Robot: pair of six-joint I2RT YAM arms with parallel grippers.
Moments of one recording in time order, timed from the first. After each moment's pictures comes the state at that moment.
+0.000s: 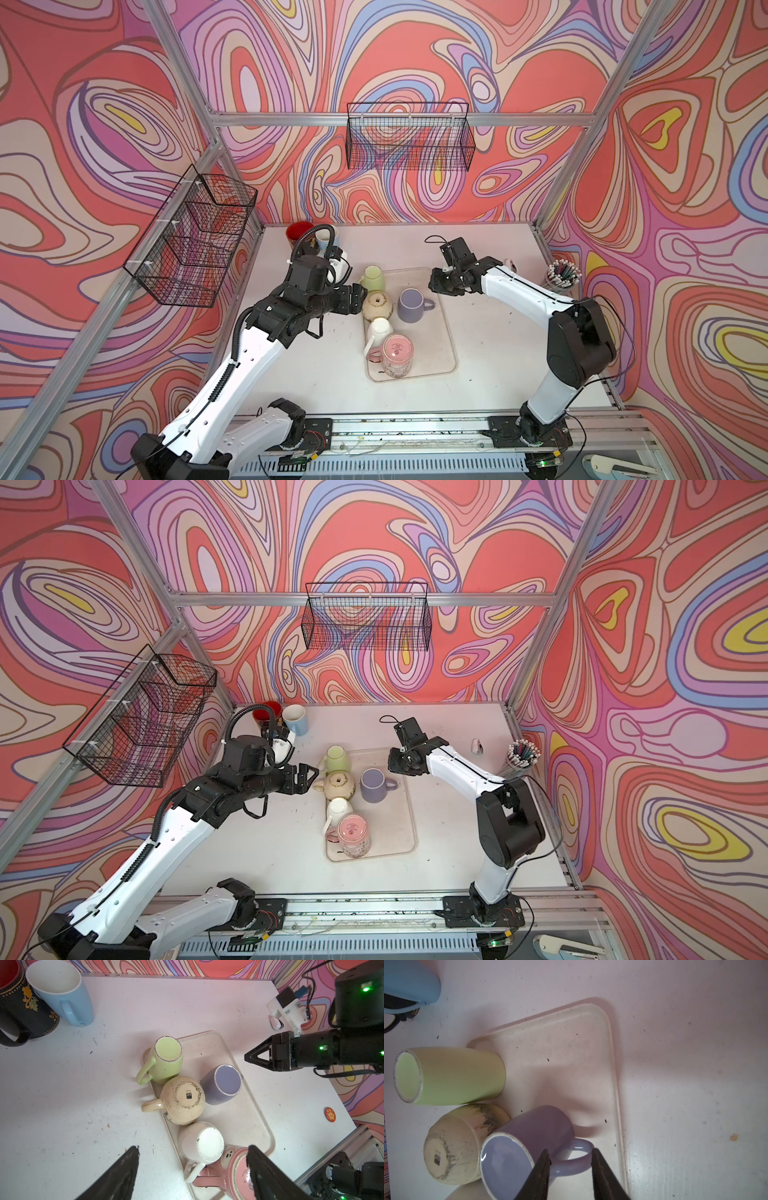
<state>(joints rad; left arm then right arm) -0.45 1.04 1.11 -0.76 0.11 -0.30 0.45 1.76 1.32 -0.59 -0.10 0.57</state>
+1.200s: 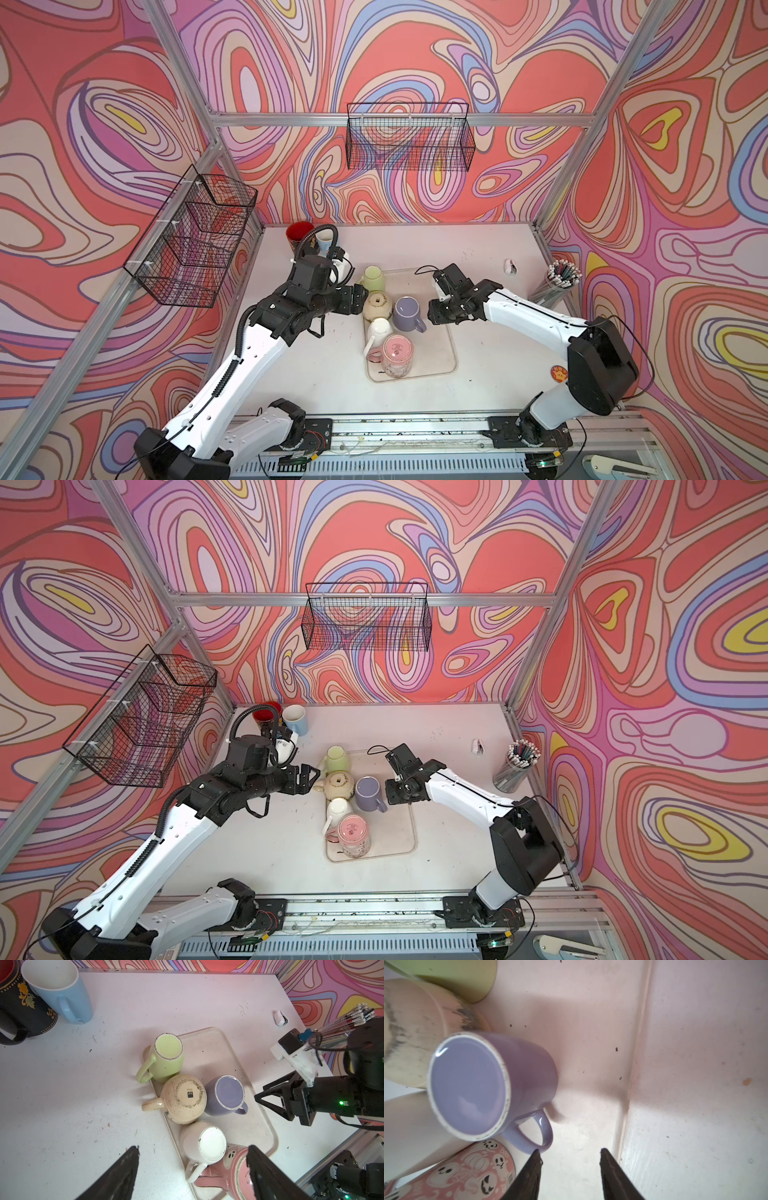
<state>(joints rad) -0.45 1.06 1.11 -0.76 0.11 -0.30 0.63 1.56 1.11 -0.67 -0.03 0.41</state>
